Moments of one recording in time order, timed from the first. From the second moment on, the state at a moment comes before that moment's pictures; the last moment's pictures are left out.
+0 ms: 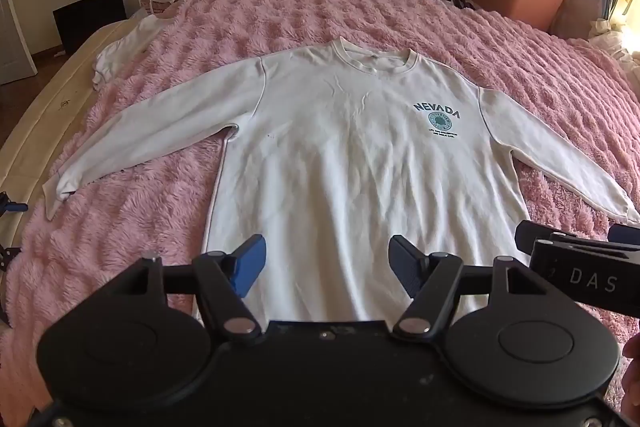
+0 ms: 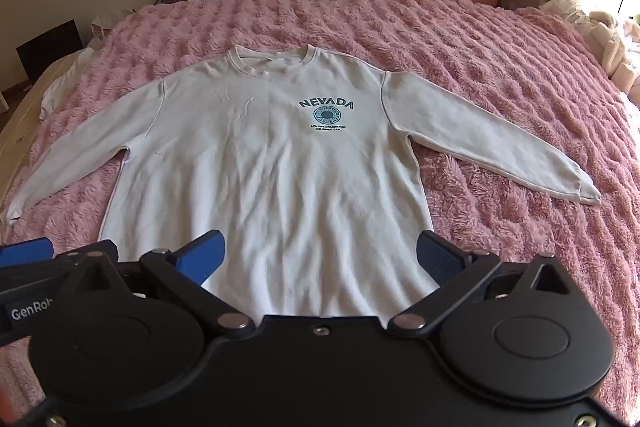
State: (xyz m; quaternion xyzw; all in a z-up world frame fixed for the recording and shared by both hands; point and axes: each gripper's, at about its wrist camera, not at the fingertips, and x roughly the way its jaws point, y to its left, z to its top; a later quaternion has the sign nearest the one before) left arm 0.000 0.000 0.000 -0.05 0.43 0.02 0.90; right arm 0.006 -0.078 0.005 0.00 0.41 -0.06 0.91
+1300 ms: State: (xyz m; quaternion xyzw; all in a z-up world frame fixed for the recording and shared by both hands) left arm 0.000 -0.001 0.003 -0.04 0.43 0.03 0.90; right arm 0.004 -0.077 0.007 0.00 0.42 -0.06 0.91
